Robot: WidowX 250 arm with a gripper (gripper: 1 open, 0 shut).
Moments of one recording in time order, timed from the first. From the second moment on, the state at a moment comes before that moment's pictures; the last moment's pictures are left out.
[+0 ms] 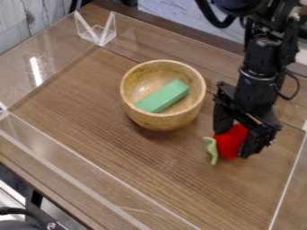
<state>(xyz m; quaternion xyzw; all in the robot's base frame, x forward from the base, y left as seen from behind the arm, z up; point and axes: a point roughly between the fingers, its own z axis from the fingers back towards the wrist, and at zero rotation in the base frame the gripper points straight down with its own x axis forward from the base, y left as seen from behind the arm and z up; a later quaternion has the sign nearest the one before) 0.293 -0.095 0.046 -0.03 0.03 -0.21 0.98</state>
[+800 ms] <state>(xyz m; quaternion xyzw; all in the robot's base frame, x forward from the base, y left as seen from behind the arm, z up) 0.294 -0.103 0.055 -0.04 -0.02 -0.18 0.98</state>
